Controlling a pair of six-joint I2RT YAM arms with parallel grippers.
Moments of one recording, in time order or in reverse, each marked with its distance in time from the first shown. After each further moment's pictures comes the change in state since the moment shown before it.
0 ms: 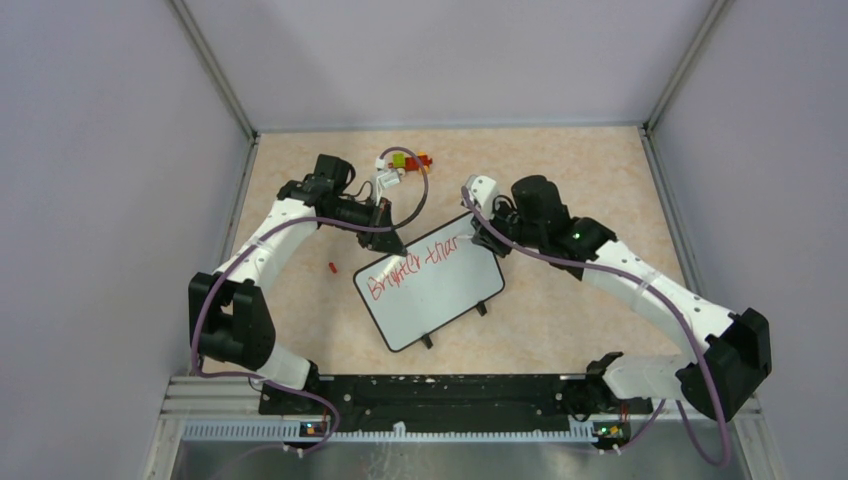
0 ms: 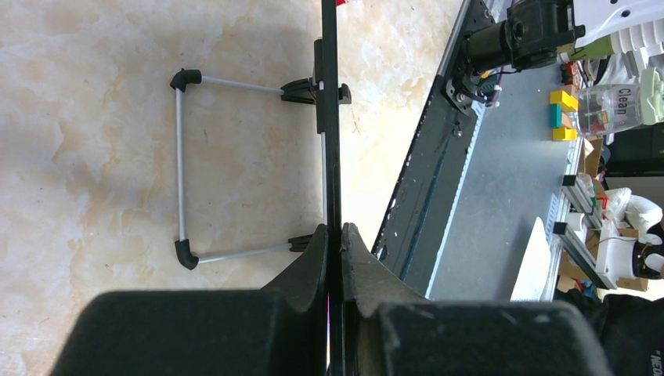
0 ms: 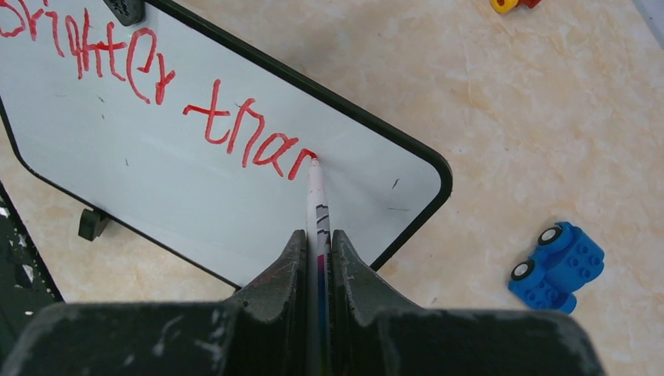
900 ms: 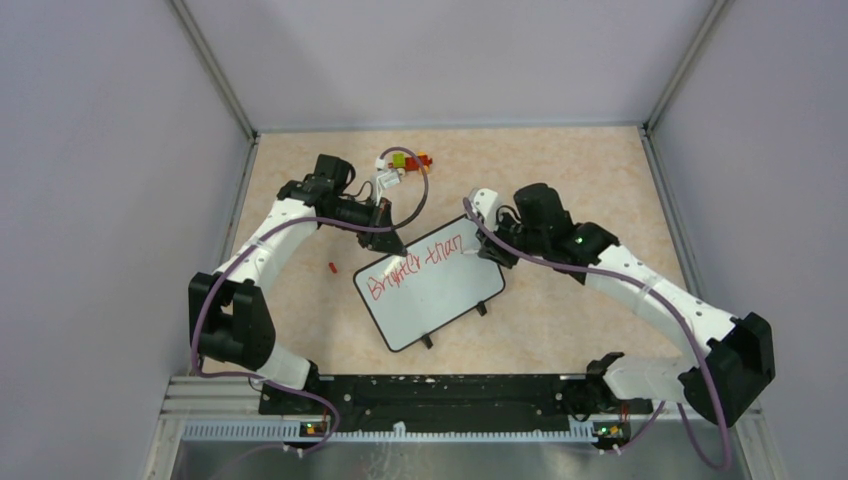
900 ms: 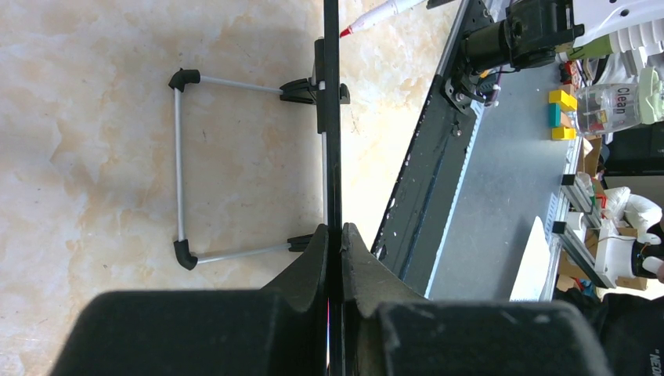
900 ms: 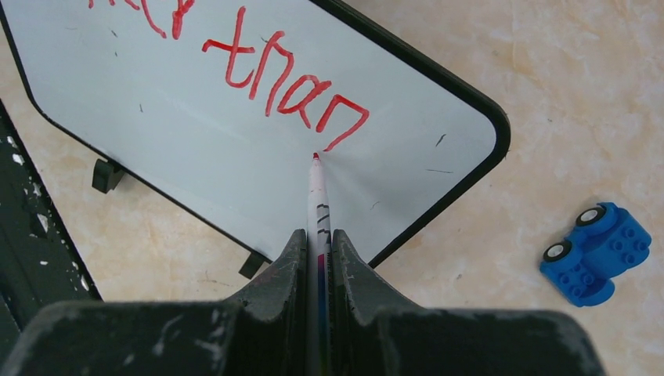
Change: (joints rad) left arm 0.000 0.000 0.000 0.001 0.000 0.000; right arm -0.016 -0.024 -0.050 -0.061 -0.047 -0.032
